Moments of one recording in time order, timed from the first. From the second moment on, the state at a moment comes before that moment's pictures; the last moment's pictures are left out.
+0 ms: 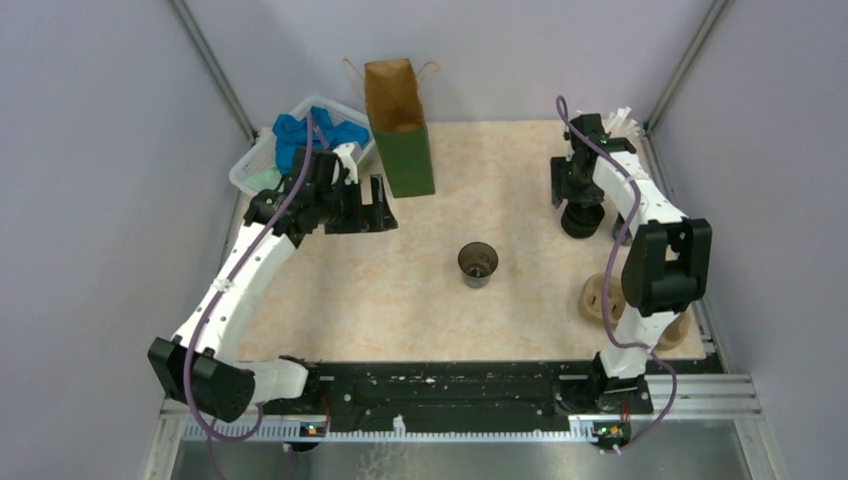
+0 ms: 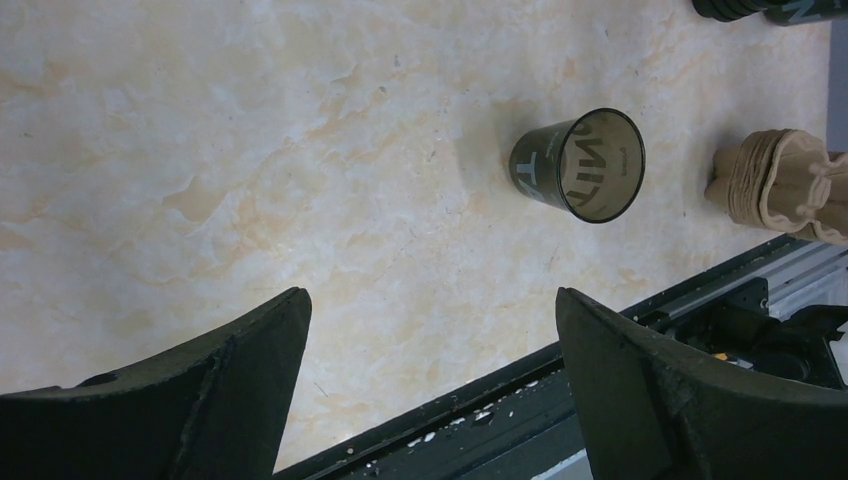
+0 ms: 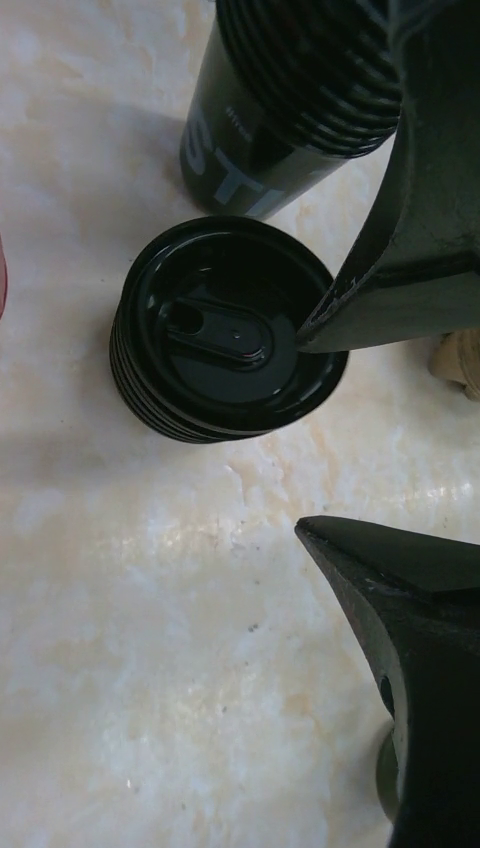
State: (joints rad) left arm -0.35 1.25 1.34 -0.87 0.24 -0.36; right arm 0.13 1.78 1.56 -0.87 0.13 0.10
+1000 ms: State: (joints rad) left arm -0.35 1.33 1.38 -0.85 0.25 -0.36; right arm 0.11 1.91 1.60 -0.83 0.14 0.05
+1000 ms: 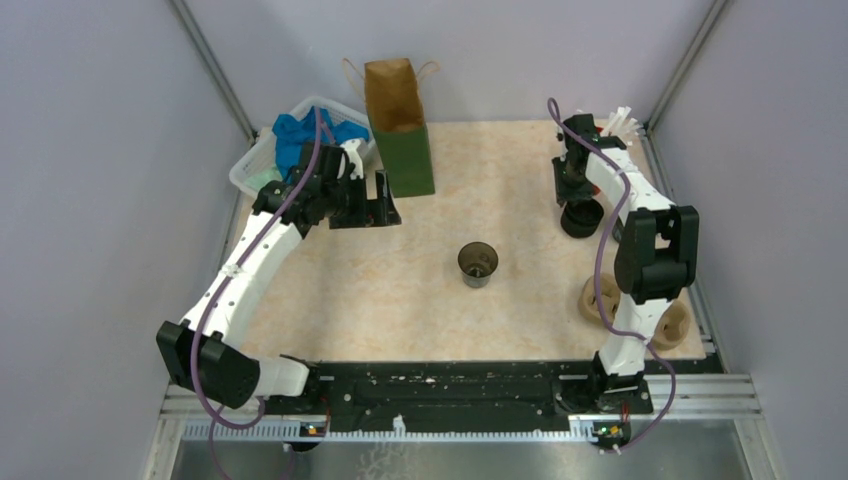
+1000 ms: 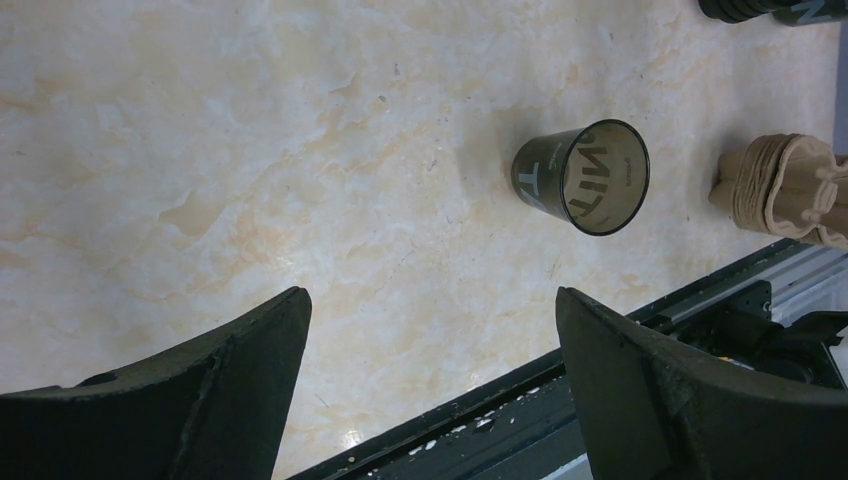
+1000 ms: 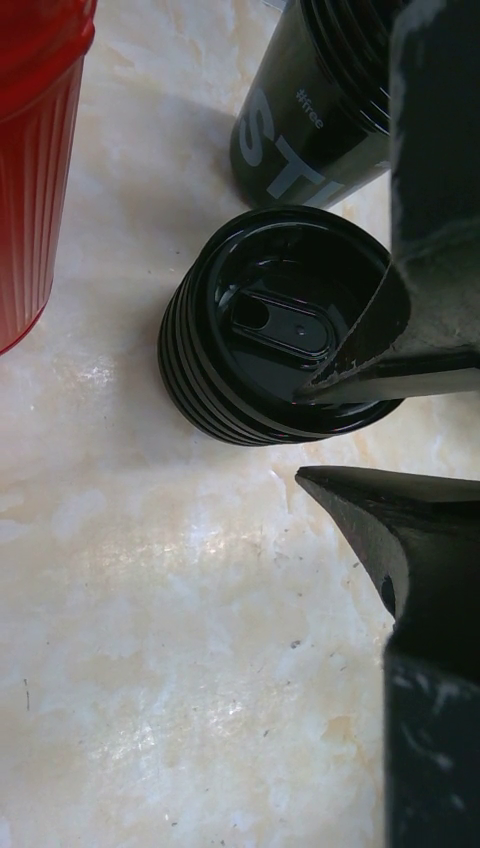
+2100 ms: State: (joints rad) left arm -0.35 1.31 1.39 -0.85 0.37 -0.42; right arm 0.11 1.61 1.53 -0.82 0.06 0.19
